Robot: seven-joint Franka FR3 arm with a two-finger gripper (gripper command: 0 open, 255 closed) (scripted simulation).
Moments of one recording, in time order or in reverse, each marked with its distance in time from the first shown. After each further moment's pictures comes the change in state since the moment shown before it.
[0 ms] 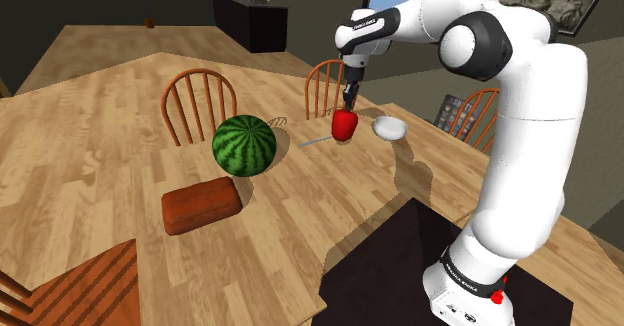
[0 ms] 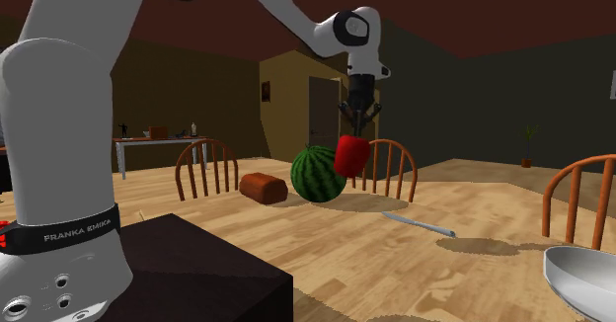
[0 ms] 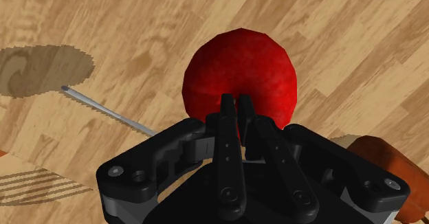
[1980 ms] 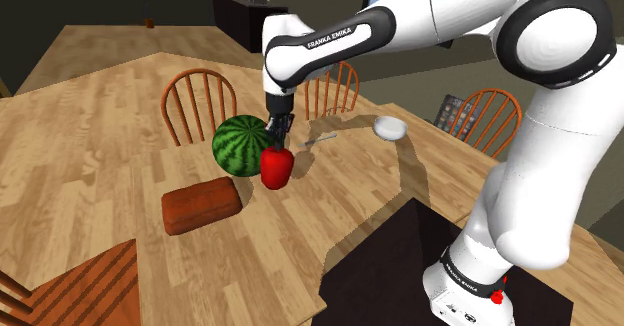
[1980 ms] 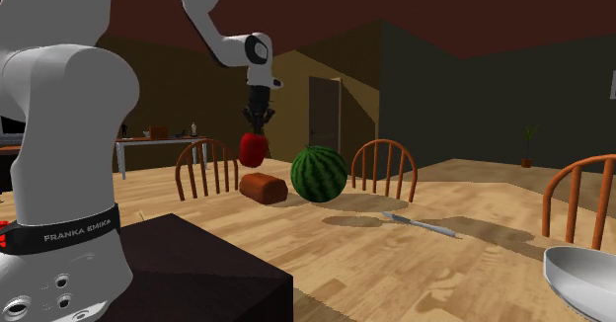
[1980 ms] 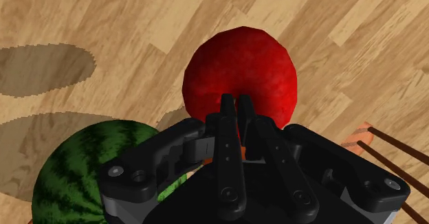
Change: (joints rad) arm 0.412 -0.210 0.262 -0.292 -0.059 0.116 0.676
